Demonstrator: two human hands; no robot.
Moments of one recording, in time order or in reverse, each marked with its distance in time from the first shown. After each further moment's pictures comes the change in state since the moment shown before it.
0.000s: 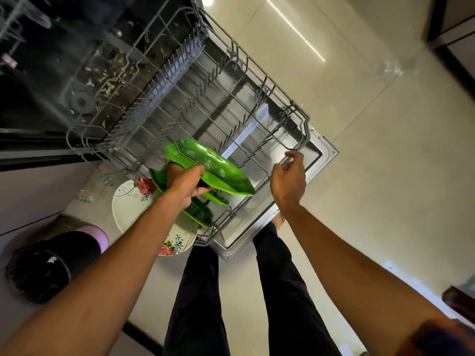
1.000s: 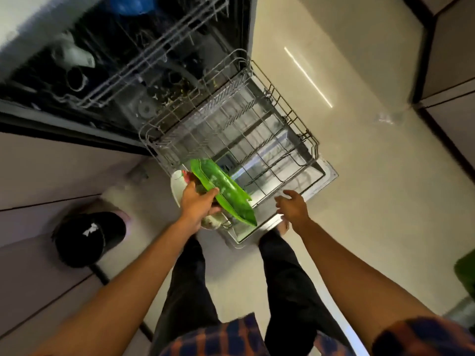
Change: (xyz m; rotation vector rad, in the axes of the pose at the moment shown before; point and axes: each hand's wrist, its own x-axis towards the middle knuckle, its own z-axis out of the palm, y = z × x) left_hand -0.133 -0.028 -0.123 -0.087 -0.042 0.201; right_hand -0.116 -0.023 -0.048 0.030 -0.420 0.255
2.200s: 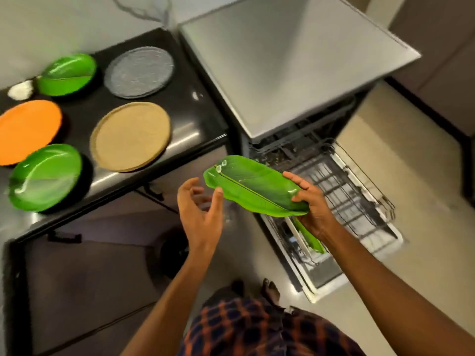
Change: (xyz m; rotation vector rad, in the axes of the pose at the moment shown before) left_hand -0.190 0.062 -0.385 -0.178 0.503 0.878; right_hand -0.355 -0.120 0.248 0.474 -0.650 -0.606
